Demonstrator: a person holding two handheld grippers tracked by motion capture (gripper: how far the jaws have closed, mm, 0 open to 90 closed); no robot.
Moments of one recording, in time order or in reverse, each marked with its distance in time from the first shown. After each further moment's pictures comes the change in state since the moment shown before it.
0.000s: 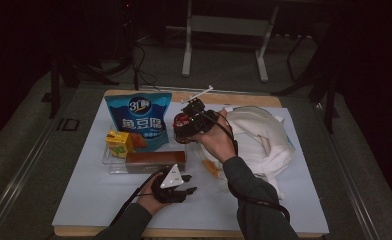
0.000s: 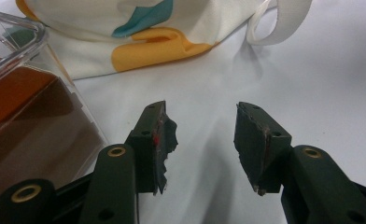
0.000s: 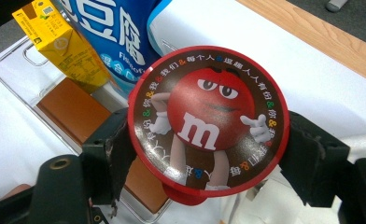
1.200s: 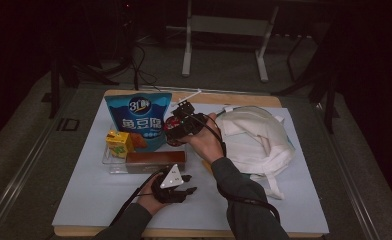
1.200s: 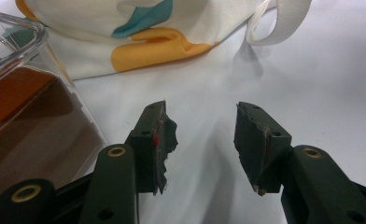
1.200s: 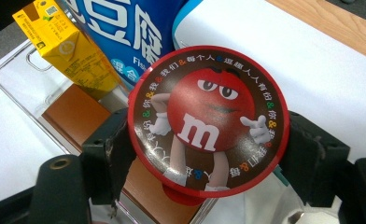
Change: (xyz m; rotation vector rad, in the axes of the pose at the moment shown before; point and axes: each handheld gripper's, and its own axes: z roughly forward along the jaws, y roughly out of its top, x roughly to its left) left arm 0.000 0.000 0.000 -0.001 -0.003 -0.001; right arm 0.015 0.005 0.027 0.018 0.021 0.021
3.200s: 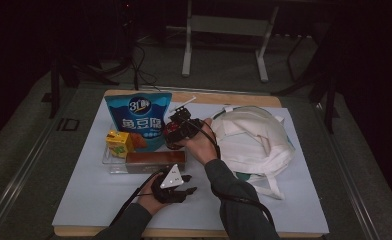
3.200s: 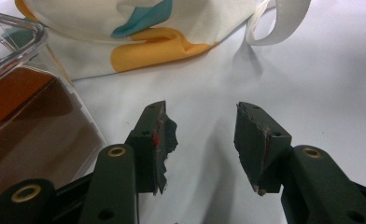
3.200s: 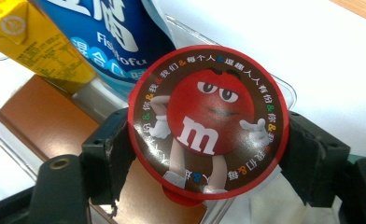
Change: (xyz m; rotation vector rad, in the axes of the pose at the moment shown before) left arm 0.000 0.000 0.000 0.001 0.002 0.005; right arm -0.005 -0.010 0.039 0.045 -0.028 0.024
